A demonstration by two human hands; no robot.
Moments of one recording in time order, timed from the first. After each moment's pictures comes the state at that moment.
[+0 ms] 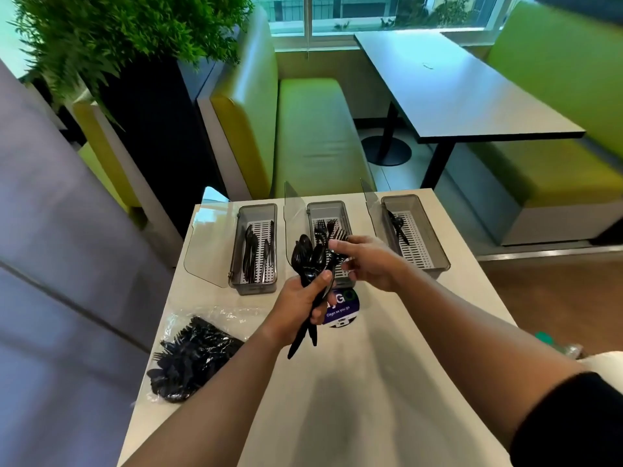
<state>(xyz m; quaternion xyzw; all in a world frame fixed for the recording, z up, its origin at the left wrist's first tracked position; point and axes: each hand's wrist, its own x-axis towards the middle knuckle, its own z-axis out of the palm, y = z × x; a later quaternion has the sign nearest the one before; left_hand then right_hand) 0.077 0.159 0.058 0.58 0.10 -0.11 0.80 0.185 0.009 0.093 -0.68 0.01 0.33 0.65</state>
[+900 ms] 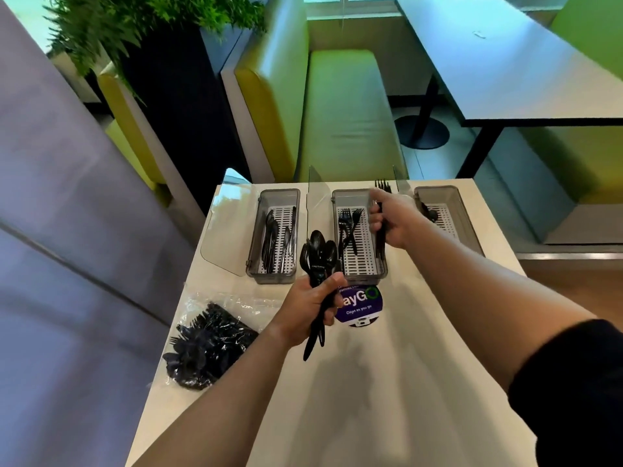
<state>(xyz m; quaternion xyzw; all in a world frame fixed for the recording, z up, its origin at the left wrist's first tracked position) 0.083 0.174 0.040 0.58 0.14 -0.11 0.80 0.280 0.040 0.084 -0.59 0.17 0.29 0.74</state>
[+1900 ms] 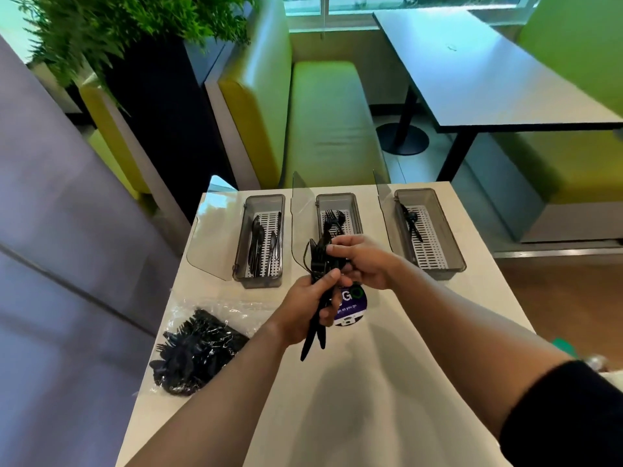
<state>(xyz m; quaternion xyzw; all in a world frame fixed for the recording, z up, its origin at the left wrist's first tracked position) 0.087 0.156 0.050 0.54 0.12 -0.17 0.82 0.207 0.024 0.067 -0.63 -0.05 0.43 0.64</state>
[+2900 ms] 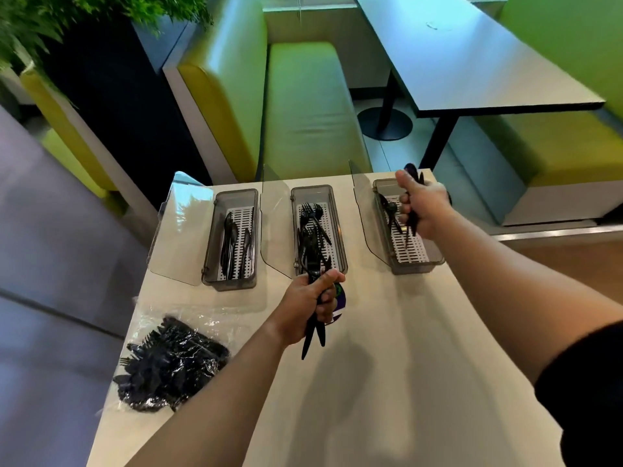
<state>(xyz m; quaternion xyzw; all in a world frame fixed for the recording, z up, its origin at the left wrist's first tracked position) 0.117 0.118 0.029 0.51 0.13 -0.19 0.83 0.303 -0.080 0.093 -0.66 0.18 0.13 0.72</state>
